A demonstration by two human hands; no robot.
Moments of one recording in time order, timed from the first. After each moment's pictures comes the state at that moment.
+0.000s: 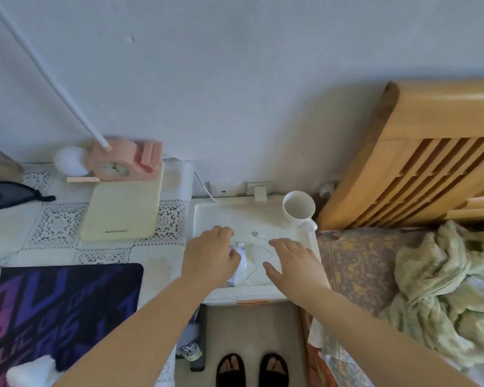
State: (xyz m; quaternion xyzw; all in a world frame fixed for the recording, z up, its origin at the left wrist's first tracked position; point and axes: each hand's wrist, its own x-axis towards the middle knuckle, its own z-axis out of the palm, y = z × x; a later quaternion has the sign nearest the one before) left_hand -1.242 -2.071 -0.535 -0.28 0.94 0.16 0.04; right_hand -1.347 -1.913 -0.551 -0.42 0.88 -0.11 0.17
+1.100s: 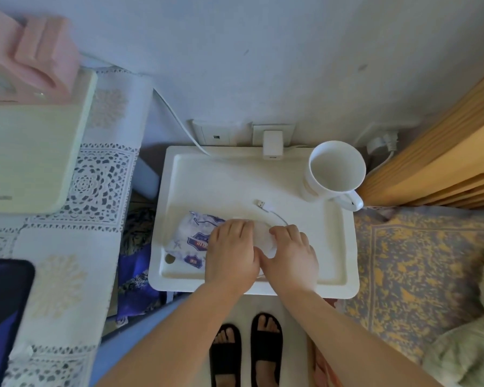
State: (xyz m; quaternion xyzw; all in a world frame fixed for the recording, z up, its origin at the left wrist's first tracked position) left_hand -1.297 -2.037 -0.714 -0.31 0.93 0.18 0.08; right_hand -1.368 -1.943 -0.733 -0.28 0.92 -0.19 0.19
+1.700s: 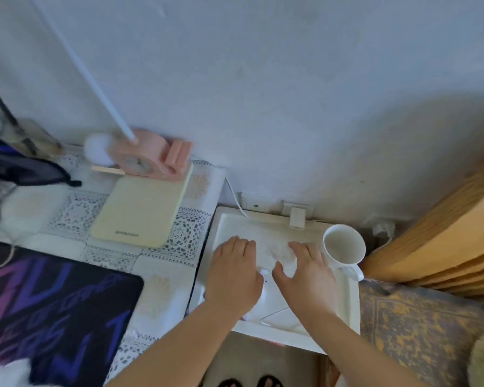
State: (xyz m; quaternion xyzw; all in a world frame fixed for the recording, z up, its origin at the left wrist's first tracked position) left_hand -1.277 -2.077 -0.575 -0.35 0.93 0.10 0.01; right_hand -1.386 -1.984 -0.589 -0.35 0.89 -0.26 0.14
